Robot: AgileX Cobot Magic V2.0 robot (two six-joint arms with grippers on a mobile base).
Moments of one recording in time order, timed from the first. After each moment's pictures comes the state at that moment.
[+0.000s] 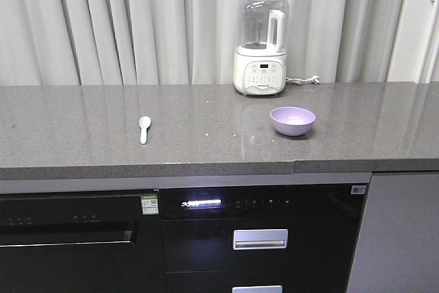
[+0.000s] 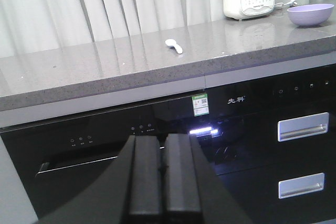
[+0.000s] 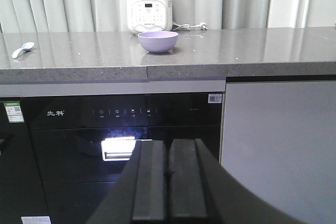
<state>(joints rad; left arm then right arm) -0.08 -0.01 0.03 -0.05 0.11 0.16 0.01 -0.01 0.03 -0.07 0.12 0.08</state>
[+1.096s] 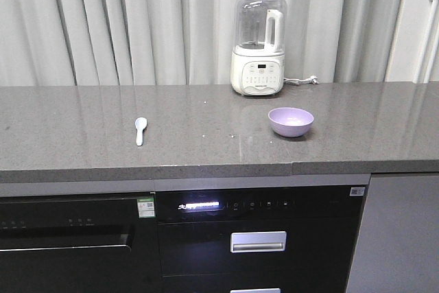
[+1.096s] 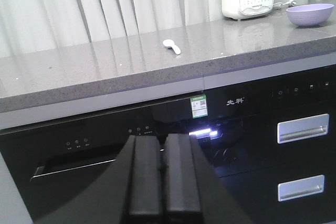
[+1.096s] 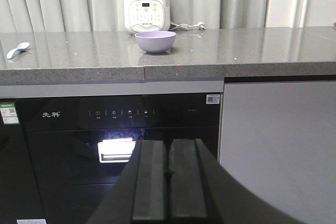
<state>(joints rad) -0.08 -0.01 0.03 -0.05 0.11 0.16 0.01 -0.01 0.03 -0.07 0.12 0.08</state>
